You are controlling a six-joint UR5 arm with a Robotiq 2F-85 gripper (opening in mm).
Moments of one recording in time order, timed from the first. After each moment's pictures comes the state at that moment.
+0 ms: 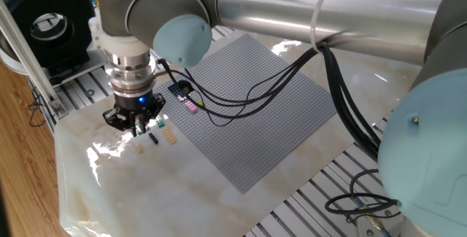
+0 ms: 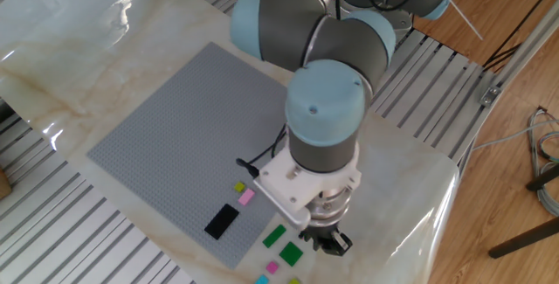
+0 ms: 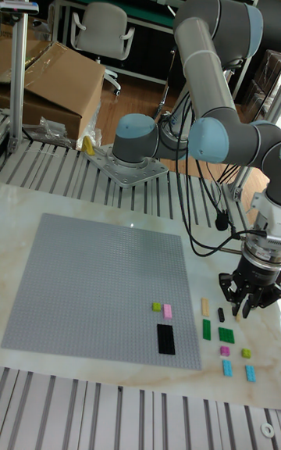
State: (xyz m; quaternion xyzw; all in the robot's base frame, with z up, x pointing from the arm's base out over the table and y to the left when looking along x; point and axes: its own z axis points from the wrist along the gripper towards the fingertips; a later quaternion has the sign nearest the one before) arm 0.588 0.277 0.033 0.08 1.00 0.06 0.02
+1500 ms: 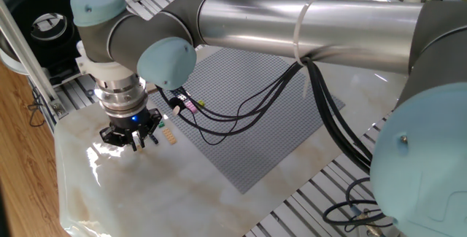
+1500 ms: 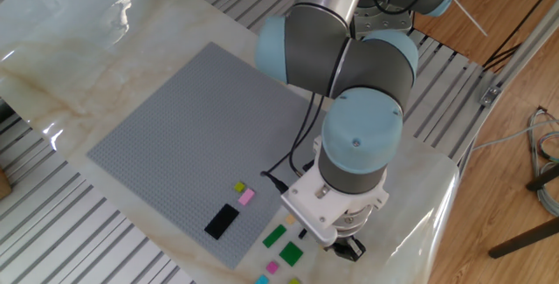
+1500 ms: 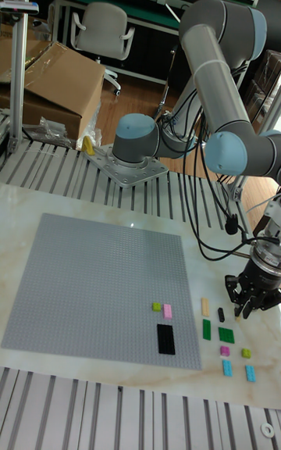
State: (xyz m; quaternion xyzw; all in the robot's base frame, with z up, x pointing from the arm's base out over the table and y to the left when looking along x) arm 0.573 0.293 0.012 0.08 1.00 0.02 0.01
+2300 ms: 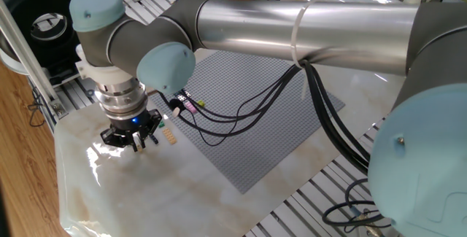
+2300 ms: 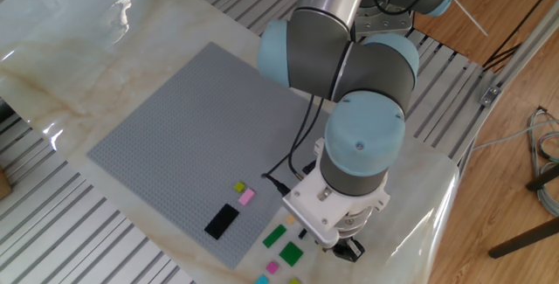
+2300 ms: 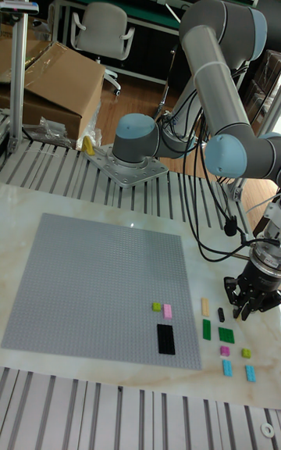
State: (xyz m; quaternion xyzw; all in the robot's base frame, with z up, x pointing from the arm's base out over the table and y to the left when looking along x) arm 0.574 0.291 0.007 0.08 1.00 0.02 0.02
